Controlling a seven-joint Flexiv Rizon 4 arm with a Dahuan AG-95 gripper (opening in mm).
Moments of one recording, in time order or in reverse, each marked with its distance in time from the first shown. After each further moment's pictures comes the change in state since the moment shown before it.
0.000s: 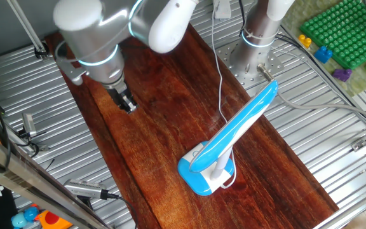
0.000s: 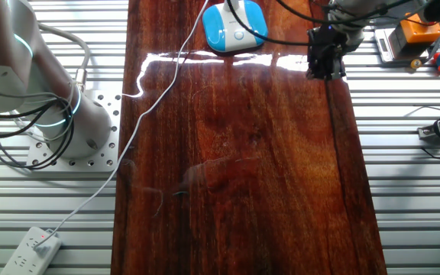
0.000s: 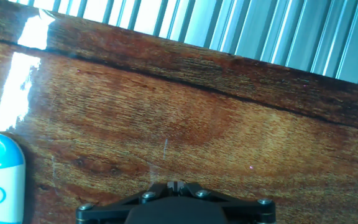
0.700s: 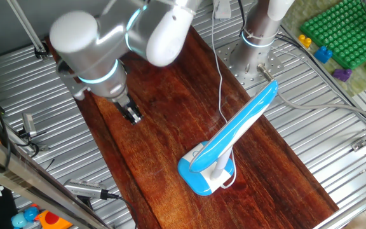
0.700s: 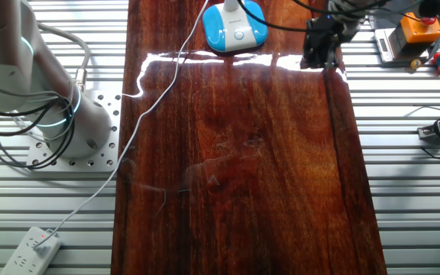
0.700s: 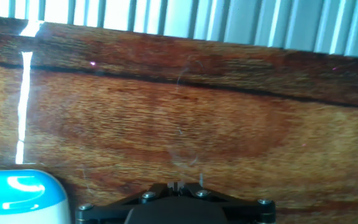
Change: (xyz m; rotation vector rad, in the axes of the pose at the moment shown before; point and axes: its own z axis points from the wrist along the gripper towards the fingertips) arm 0.000 0.036 0.016 -0.006 0.054 0.067
